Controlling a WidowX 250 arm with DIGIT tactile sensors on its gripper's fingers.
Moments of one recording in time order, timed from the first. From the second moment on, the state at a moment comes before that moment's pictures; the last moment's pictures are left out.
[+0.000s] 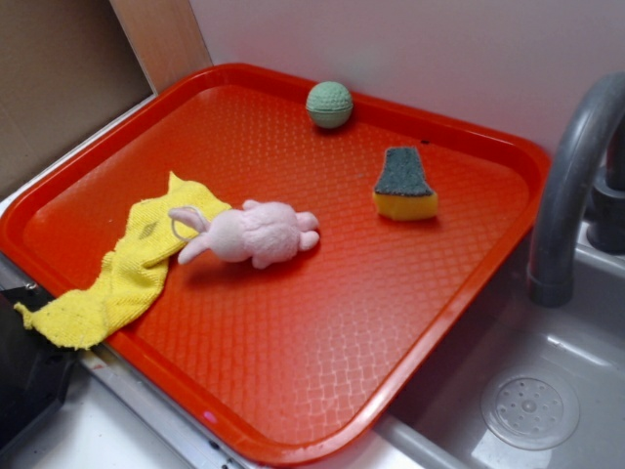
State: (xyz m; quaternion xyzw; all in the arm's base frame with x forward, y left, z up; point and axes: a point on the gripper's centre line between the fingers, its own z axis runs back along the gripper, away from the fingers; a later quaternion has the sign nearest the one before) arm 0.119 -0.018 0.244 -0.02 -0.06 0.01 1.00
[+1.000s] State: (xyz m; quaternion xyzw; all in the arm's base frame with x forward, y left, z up) arm 0.172 -0.060 0.187 0.01 -0.09 -0.20 0.98
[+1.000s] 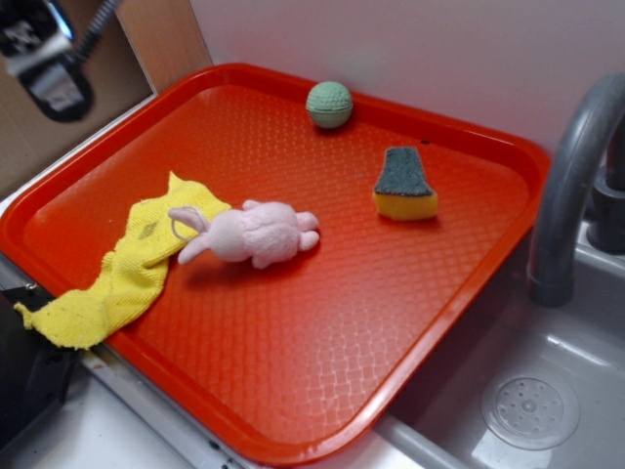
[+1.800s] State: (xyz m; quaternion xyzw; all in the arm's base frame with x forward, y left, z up) arm 0.203 -0.076 0.066 0.09 -0.03 -0.27 0.96
